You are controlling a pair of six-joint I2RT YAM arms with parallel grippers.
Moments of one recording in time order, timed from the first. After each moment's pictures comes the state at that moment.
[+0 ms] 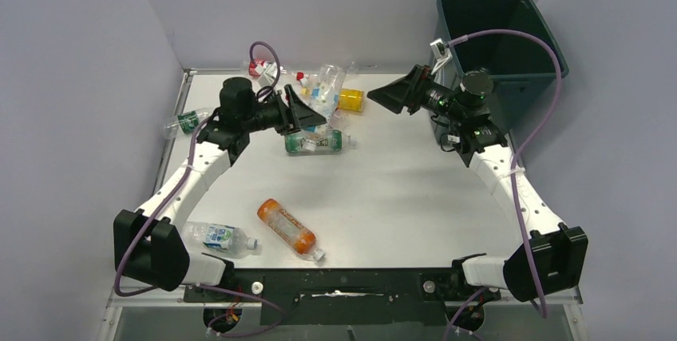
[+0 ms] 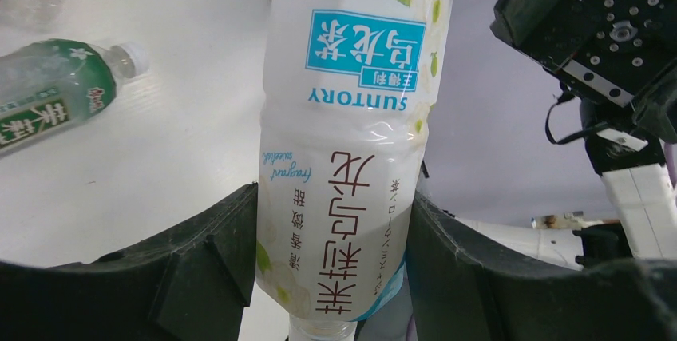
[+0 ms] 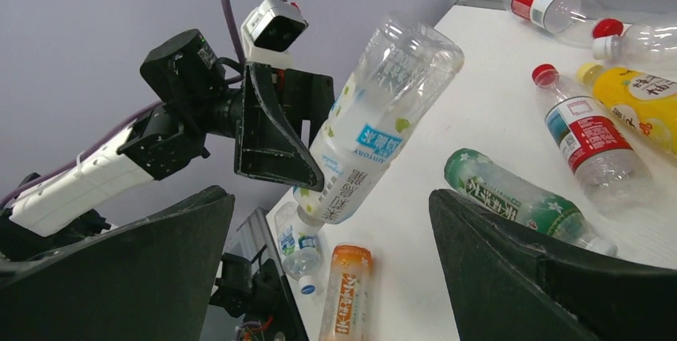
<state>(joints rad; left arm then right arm) -0.31 1.37 1.15 -0.12 0.71 -0.77 0.24 1.28 1.15 0.17 -0.77 0.73</state>
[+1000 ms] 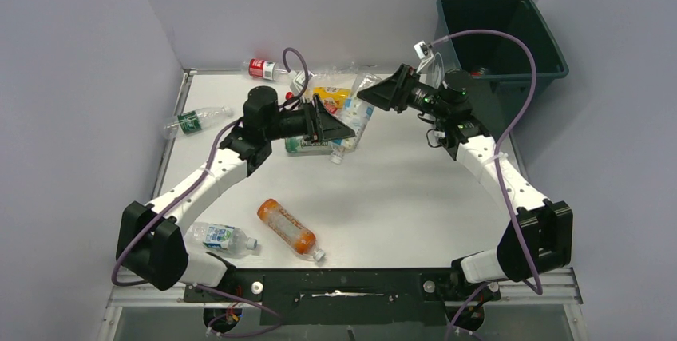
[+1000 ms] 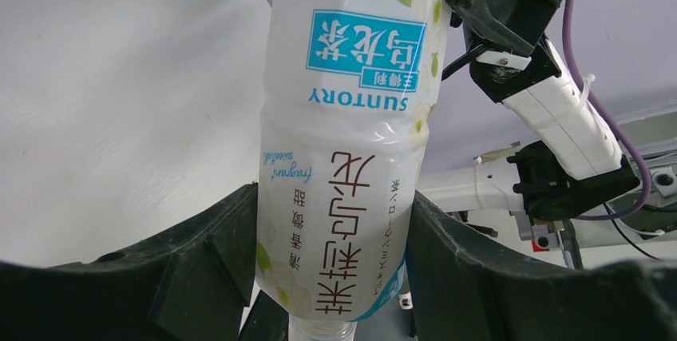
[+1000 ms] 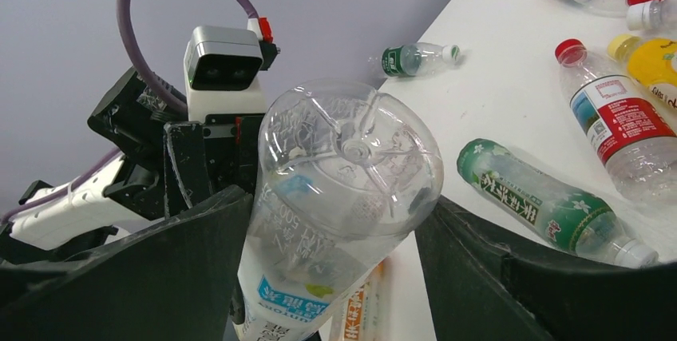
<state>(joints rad) -0.51 1.39 1.09 0.15 0.76 -0.93 0.29 1.40 1.16 0.29 -0.78 0.81</state>
